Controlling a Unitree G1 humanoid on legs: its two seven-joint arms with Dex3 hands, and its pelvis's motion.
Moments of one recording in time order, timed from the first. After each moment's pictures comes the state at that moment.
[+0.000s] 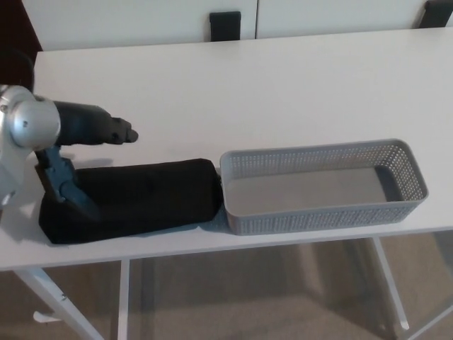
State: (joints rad) left_arm -0.73 0.84 -0.62 0.13 0.47 0.30 -0.89; right_arm 0.20 -0.34 -0.13 0.87 -0.08 -0.41 0.01
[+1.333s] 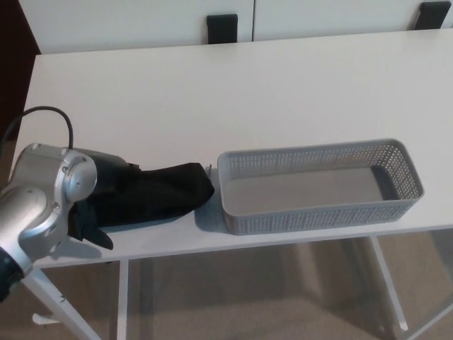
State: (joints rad) left_arm -0.63 0.71 -0.71 0.27 0.73 0.31 -0.78; right_arm 0.23 -0.33 -0.10 0.82 -0.08 -0.38 -0.01
